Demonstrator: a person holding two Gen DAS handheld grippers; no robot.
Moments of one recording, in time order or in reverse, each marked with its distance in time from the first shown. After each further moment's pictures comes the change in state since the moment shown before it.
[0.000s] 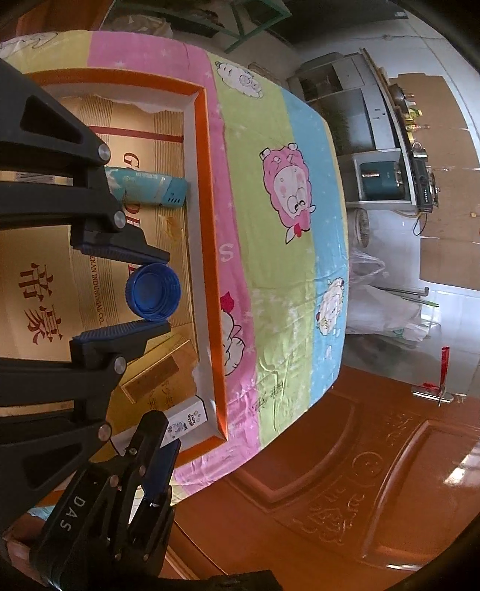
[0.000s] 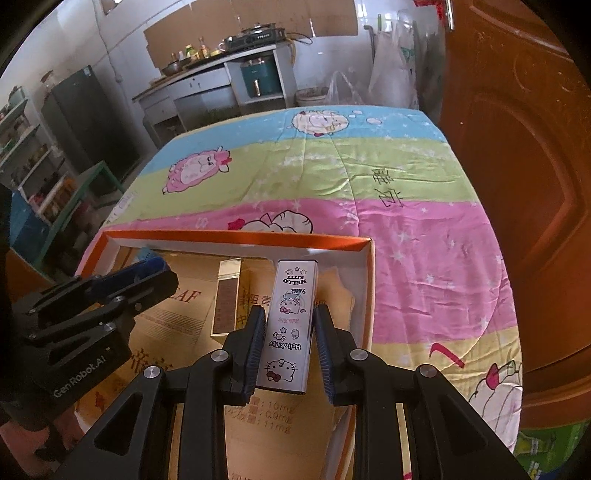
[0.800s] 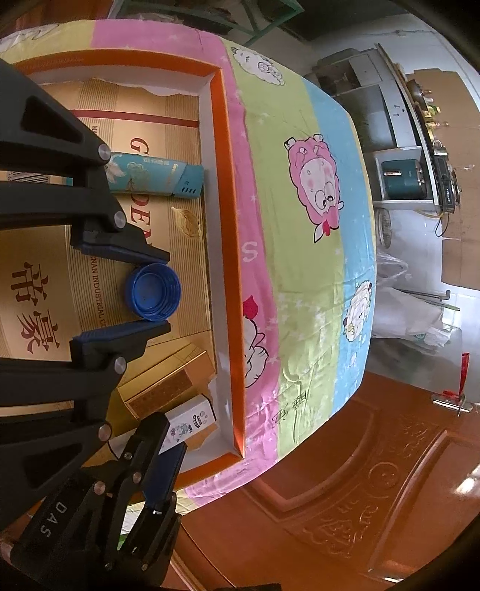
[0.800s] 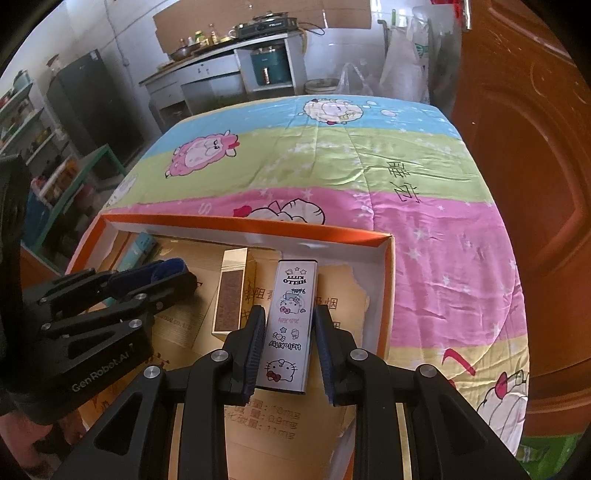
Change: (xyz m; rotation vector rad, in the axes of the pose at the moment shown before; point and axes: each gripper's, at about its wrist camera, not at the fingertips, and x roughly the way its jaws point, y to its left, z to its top) left arm 0.022 0.004 -0.002 -0.013 0.089 -0.002; right arm 0.012 0.009 0.001 -0.052 0.039 0.004
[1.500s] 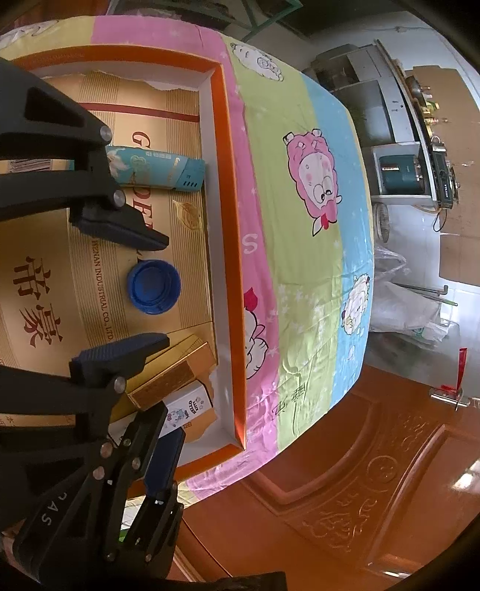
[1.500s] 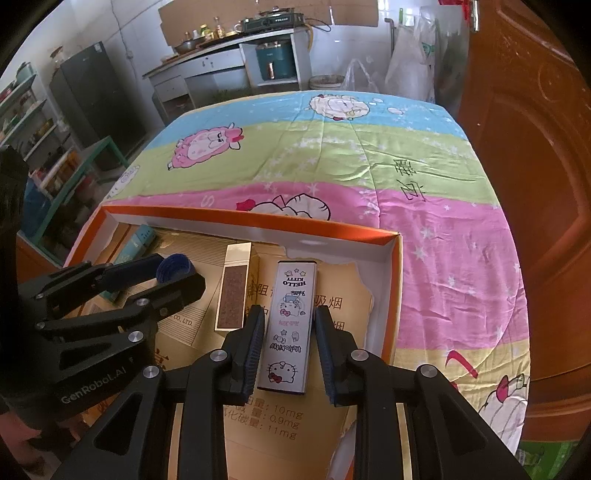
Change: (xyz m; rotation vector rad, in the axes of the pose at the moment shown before) left arm -0.004 -0.002 -0.003 0.001 -0.013 -0.025; right arm 0.004 0.002 0.001 -0.020 0.013 -0.001
